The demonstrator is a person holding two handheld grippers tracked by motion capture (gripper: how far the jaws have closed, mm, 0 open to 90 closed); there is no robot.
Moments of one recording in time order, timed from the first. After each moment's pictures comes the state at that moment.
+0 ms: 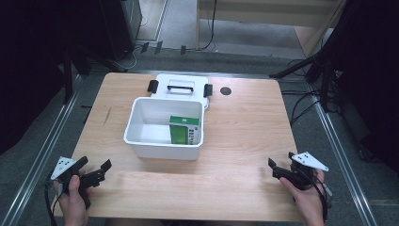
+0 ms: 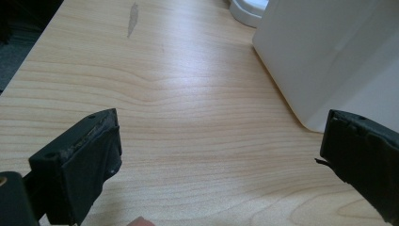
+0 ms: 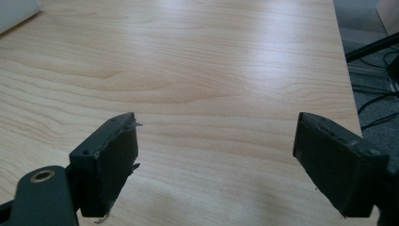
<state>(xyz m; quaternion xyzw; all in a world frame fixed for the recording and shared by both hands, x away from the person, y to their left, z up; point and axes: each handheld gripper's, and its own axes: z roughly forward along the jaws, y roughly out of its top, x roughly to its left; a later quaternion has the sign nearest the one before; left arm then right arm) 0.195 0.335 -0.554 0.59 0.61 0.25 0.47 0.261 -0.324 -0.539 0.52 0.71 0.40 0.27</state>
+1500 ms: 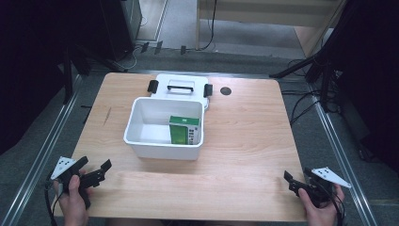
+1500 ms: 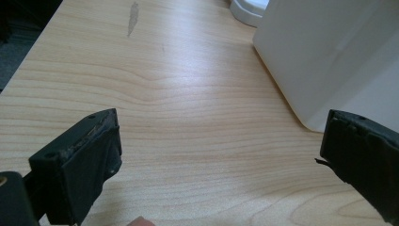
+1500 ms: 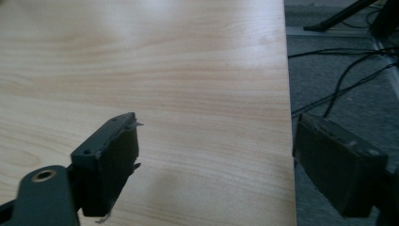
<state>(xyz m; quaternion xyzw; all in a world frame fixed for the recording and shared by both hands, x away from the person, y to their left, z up) 0.195 0.335 -0.554 0.59 0.61 0.25 0.47 0.223 -0.373 -0.547 0.57 0.67 0.41 0.25</state>
